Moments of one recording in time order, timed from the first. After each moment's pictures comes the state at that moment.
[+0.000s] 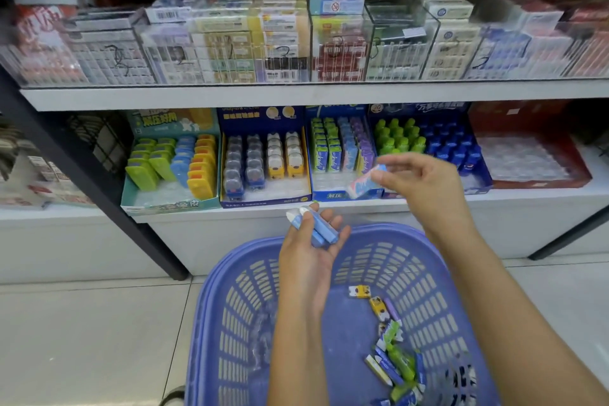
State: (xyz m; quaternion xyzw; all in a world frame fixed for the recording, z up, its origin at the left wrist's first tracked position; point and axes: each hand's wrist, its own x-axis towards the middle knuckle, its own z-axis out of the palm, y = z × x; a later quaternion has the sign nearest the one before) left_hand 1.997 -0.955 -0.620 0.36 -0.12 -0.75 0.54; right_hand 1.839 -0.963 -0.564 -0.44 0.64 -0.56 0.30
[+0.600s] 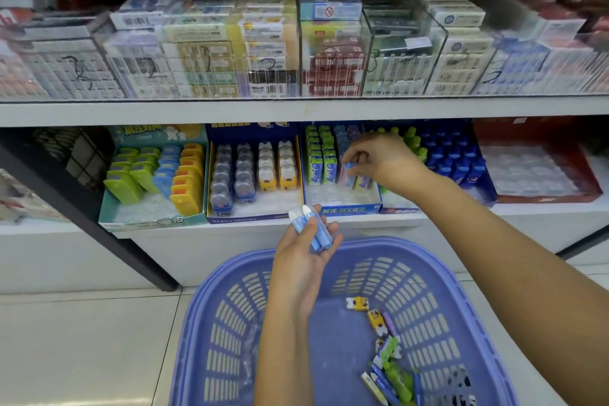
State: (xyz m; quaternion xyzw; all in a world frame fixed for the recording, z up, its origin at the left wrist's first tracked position) left_hand 1.990 -0.987 -0.626 0.38 -0.19 -0.76 0.50; right_hand 1.814 -1.069 -0.561 -0.71 0.67 -0.16 0.14
